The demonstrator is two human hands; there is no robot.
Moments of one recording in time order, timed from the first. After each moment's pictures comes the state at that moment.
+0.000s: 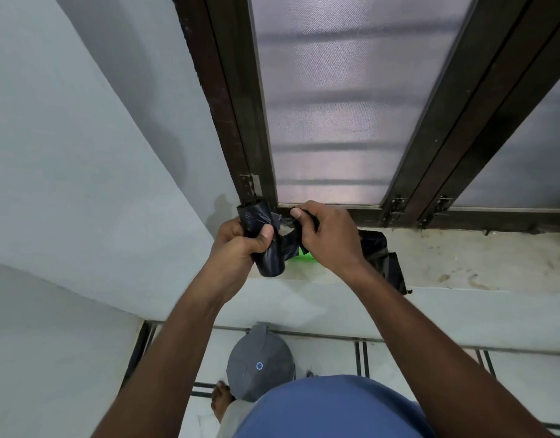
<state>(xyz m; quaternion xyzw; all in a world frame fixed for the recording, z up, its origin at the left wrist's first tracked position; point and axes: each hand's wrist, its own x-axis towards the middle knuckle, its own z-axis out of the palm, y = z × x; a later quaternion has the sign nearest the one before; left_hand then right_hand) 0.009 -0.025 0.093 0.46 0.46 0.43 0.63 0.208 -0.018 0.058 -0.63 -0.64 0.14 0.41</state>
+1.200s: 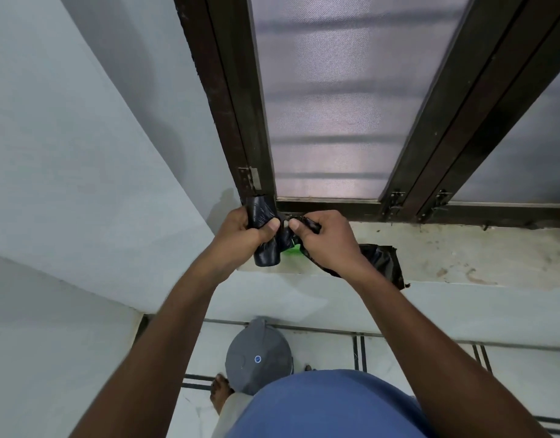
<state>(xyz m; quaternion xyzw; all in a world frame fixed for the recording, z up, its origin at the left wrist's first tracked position) 0.011 -0.012 0.104 0.56 0.57 0.28 0.52 0.208 -0.037 0.059 -0.66 -0.55 0.37 0.35</state>
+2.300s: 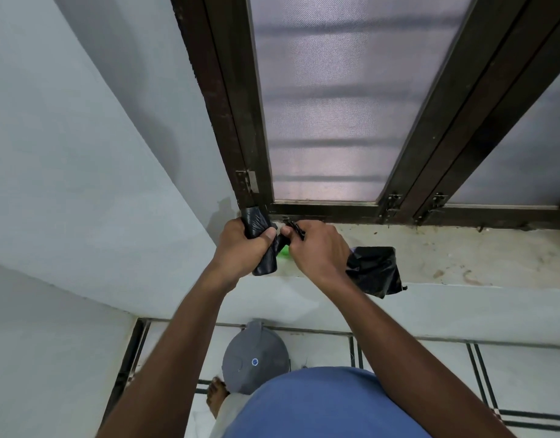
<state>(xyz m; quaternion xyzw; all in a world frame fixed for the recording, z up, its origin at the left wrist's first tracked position) 0.022 -0.014 0.091 0.53 0.65 0.27 0.47 0.176 -0.031 0.044 -0.78 -0.55 0.17 0.23</state>
